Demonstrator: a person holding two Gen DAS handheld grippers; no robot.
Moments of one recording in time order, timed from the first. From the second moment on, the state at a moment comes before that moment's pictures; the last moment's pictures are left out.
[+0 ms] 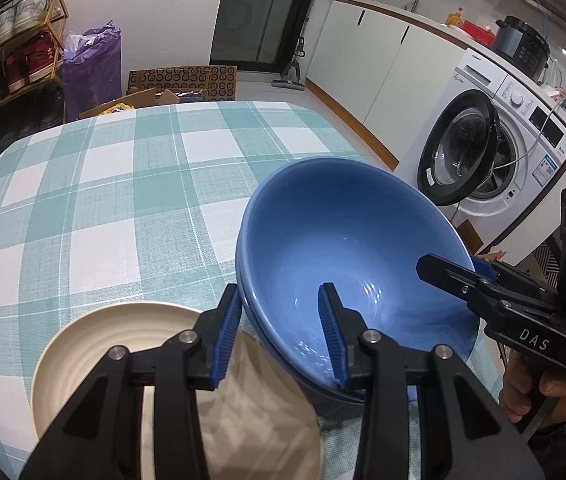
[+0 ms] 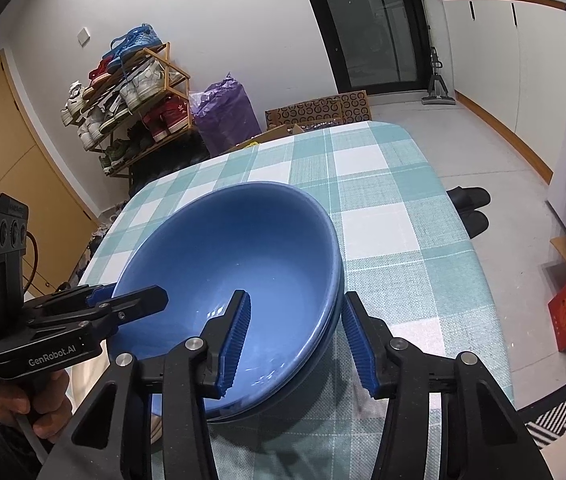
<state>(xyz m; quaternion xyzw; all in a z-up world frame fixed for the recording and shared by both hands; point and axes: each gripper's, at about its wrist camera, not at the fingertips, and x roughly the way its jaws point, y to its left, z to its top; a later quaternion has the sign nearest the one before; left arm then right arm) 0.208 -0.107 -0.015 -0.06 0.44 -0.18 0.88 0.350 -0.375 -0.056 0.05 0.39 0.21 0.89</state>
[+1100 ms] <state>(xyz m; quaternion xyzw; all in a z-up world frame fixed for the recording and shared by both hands) 0.163 -0.100 0.028 -0.06 0.40 -0.17 0.90 0.296 -0.379 -0.008 0.04 0.34 0.21 0.92</state>
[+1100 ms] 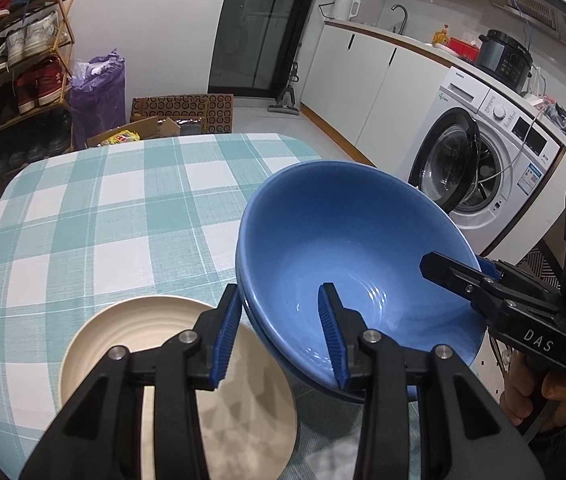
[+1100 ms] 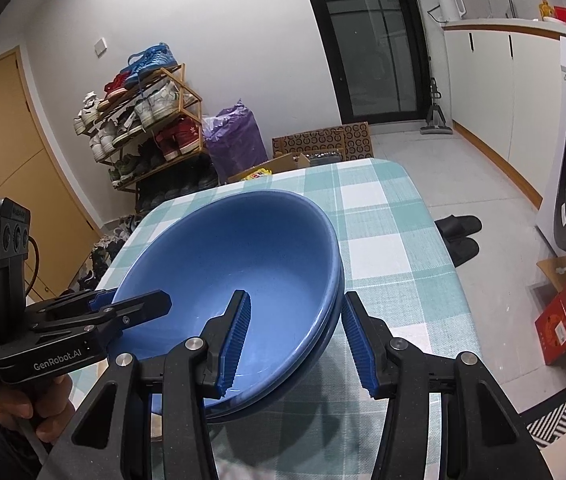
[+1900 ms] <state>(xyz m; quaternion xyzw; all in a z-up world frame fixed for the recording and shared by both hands) 0.125 -0.040 0.037 -0.09 0.38 -0.13 0.91 0.260 -0.317 0.010 0.01 0.33 0.25 0.91</state>
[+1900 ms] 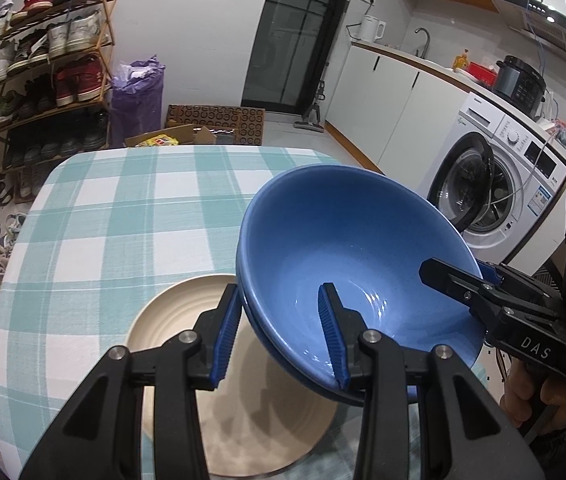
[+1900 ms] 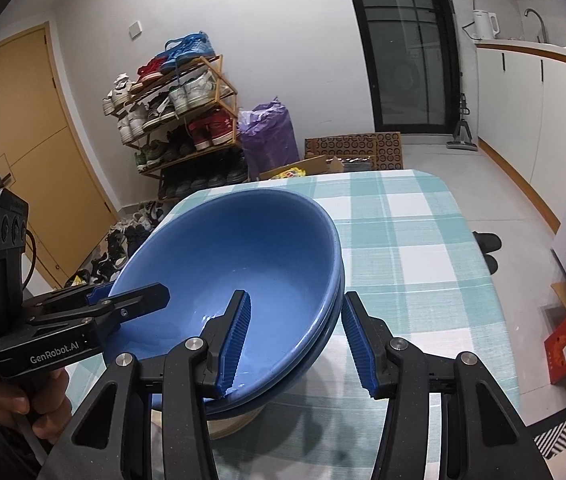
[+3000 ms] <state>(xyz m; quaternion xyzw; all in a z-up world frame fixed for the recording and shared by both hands) 0.105 0.026 0.009 -0.11 0.39 -0.06 0.91 0.268 -0.236 -0.031 -0.03 0.36 0.31 0.88</state>
